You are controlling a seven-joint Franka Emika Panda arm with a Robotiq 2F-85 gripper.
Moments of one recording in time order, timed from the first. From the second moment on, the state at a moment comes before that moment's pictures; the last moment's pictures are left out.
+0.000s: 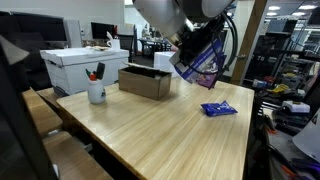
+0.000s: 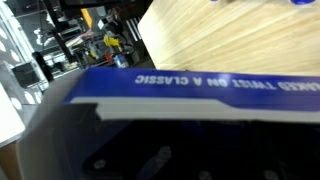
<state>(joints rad) 0.30 0.29 0.18 -1.90 -0.69 1.35 1.34</state>
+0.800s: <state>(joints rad) 0.06 0.21 0.02 -1.88 -0.60 1.62 0.84</state>
